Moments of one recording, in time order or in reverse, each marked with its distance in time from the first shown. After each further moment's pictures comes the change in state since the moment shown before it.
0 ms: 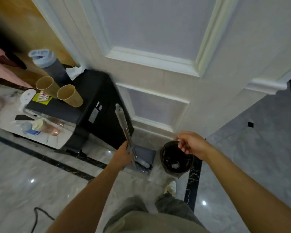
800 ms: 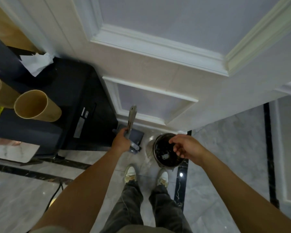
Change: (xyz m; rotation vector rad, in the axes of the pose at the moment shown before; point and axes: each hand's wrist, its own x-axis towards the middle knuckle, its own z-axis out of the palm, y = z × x) left_hand 0.190 -0.026 -0.010 -0.076 -0.164 -0.107; right_hand 0.089 -0.014 0.060 0.088 0.169 0.211
